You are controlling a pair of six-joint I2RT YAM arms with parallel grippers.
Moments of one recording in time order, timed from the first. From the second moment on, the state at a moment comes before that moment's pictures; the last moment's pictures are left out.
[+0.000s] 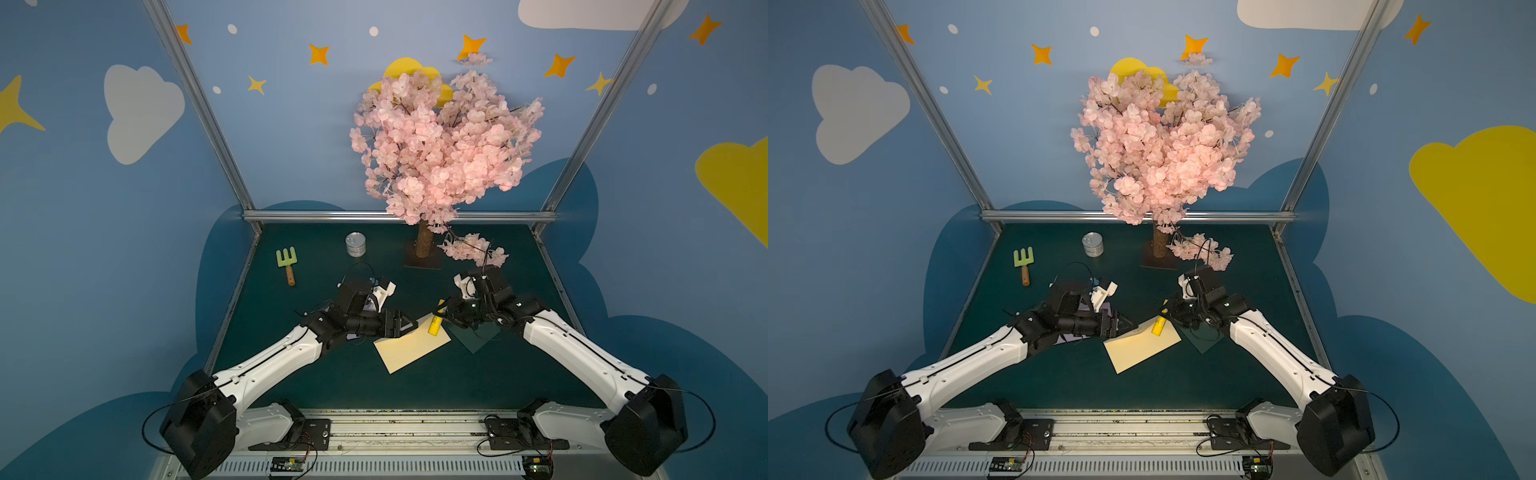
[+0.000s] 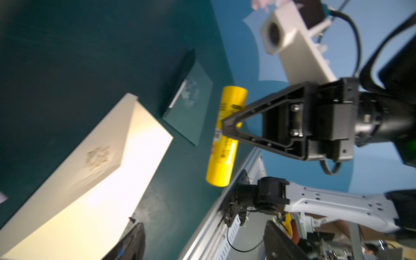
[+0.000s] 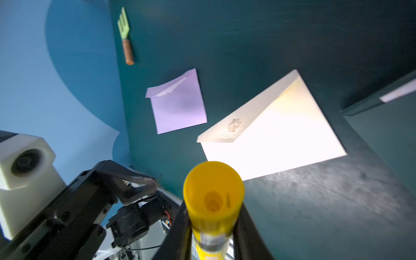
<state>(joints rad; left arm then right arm) -0.68 1.25 0.82 -0.15 0.63 -0.69 0.57 1.23 0.94 -0.53 -0.45 0.84</state>
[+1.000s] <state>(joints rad) -0.77 1.39 0.87 -0.03 0.67 -0.63 0.57 1.19 0.88 -0.28 -0.63 0.96</state>
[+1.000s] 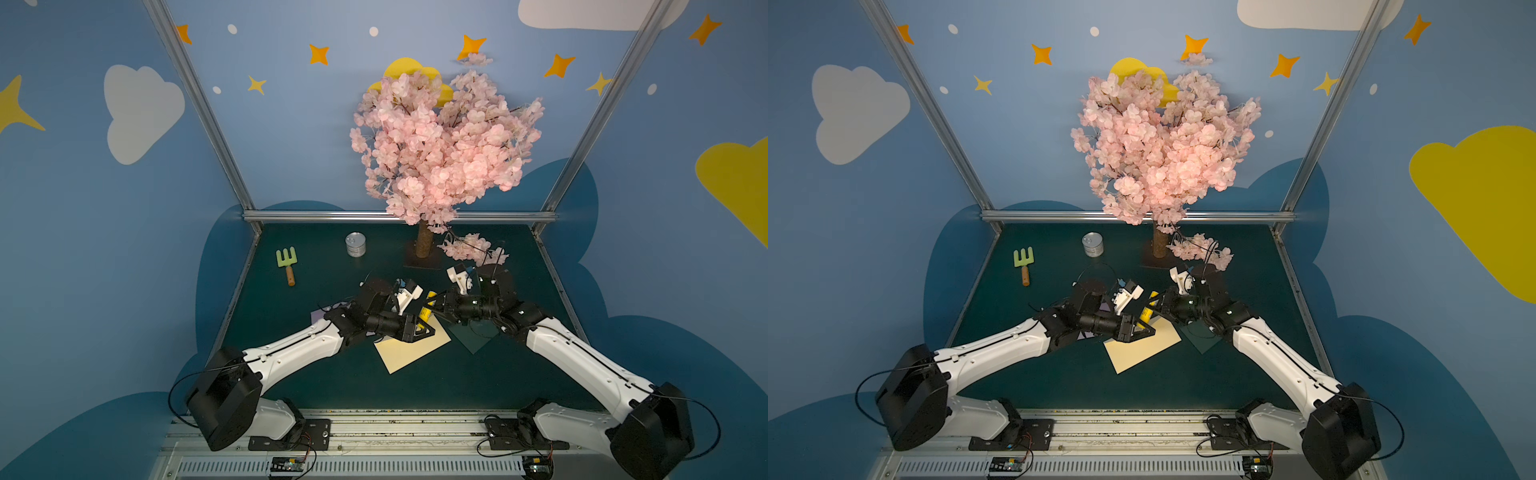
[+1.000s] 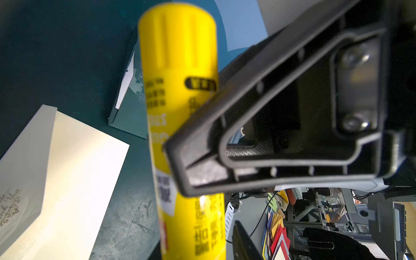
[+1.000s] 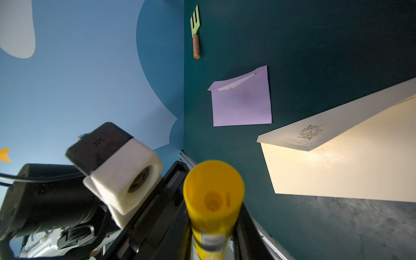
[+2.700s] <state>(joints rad) -0.68 1.12 0.62 0.05 0.58 -0.47 0.47 1.16 0.80 -0.27 -0.36 0.88</state>
